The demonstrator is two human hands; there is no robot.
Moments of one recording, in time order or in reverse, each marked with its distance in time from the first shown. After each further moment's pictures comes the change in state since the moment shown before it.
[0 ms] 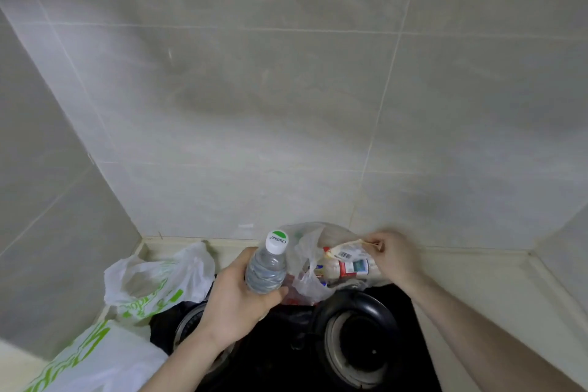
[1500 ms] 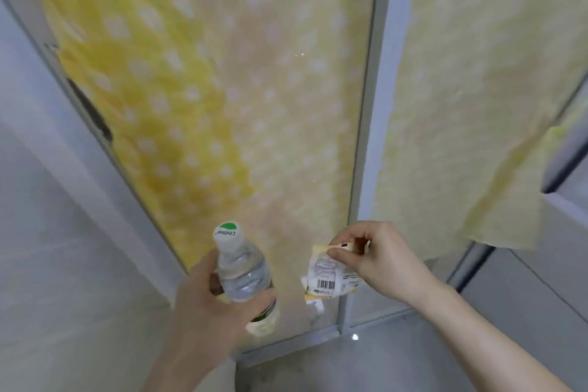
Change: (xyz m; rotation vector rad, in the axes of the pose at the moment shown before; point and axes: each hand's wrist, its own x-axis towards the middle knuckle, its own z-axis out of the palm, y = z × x) left_hand -0.414 0.290 0.518 -0.102 -1.431 0.678; right_hand -0.799 0.184 -0.321 0.123 1.025 1.154
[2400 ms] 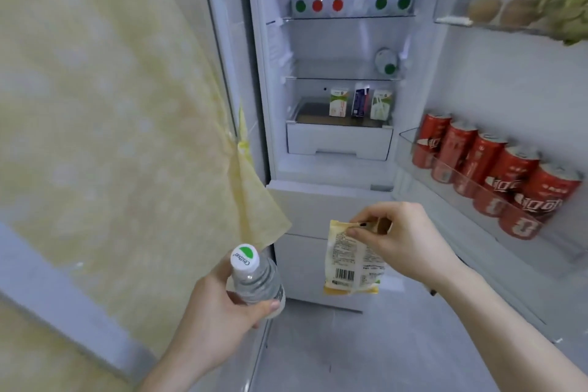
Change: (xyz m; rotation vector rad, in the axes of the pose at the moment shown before) left_hand 0.139 0.123 0.324 0.087 -1.218 0.378; right_hand -0.136 0.082 -0.207 -0.353 0.904 0.697
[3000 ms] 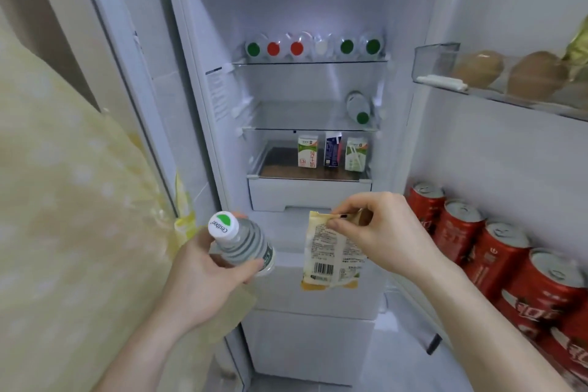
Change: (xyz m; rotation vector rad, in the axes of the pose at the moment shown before) left_hand 0.247 0.116 0.041 -0.071 0.072 0.224; right_hand 0.198 0.063 -0.066 -0.005 0.117 -0.015
